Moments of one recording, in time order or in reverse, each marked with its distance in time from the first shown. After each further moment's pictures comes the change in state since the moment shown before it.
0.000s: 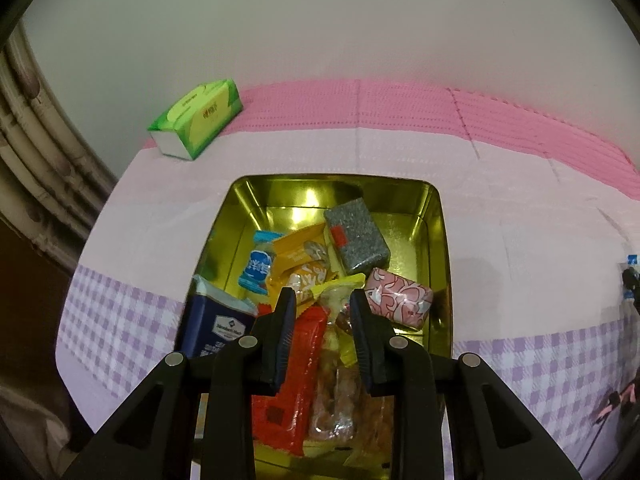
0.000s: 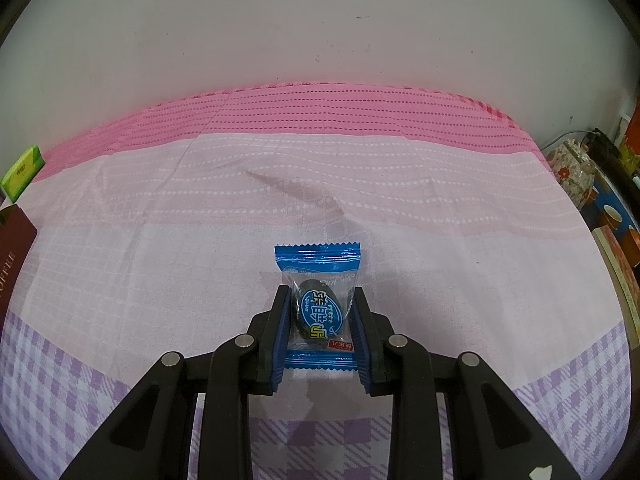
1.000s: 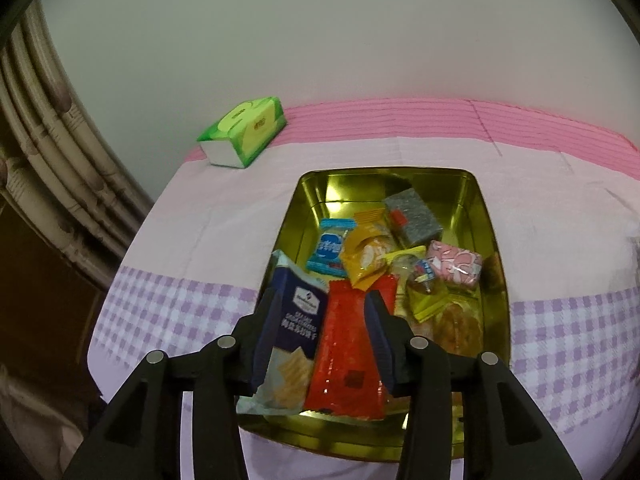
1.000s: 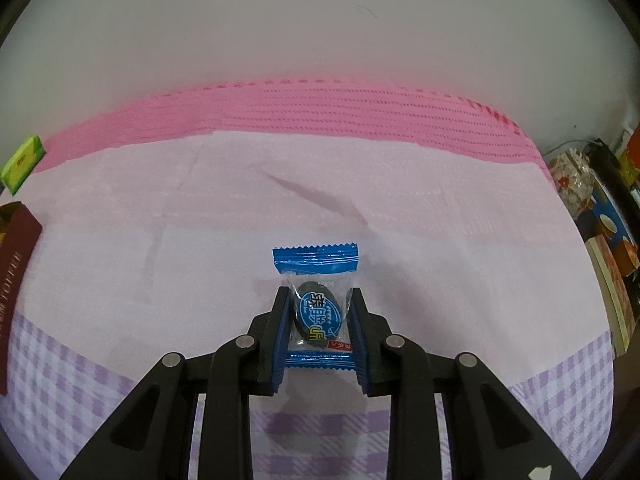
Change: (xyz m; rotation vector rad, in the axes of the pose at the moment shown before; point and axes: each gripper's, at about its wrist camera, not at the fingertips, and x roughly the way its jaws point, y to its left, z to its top) left arm -0.025 0.038 -0.041 0.019 -0.098 0.091; right arm -0.009 0.018 0.017 -0.032 0.053 -0.019
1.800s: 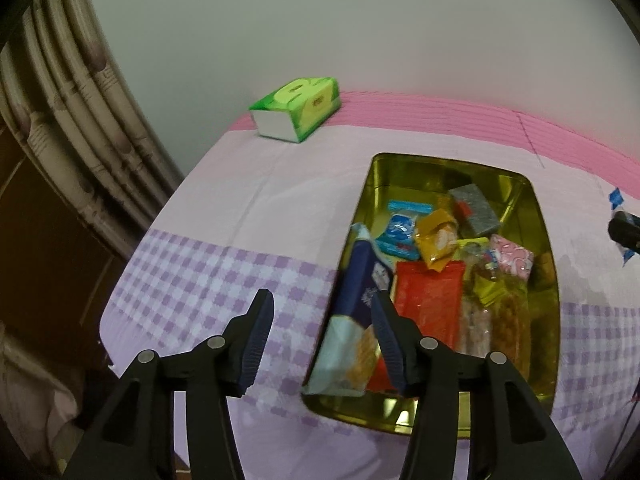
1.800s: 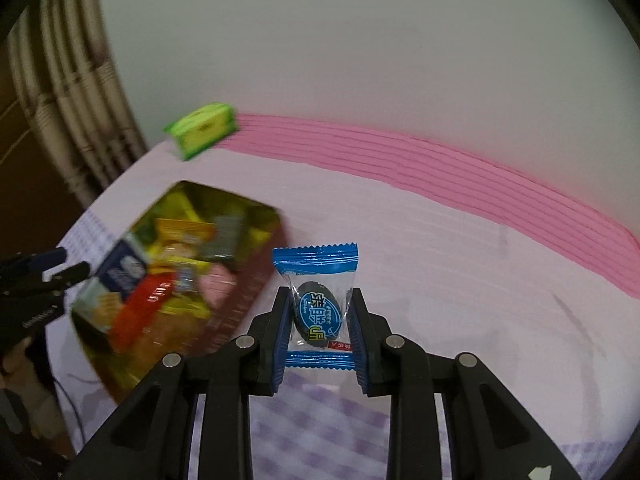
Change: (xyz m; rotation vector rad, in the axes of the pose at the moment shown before) left arm 0.002 0.053 -0.018 -0.122 0.041 0.056; right arm -0.078 0.221 0.023 -0.326 -0.062 0.421
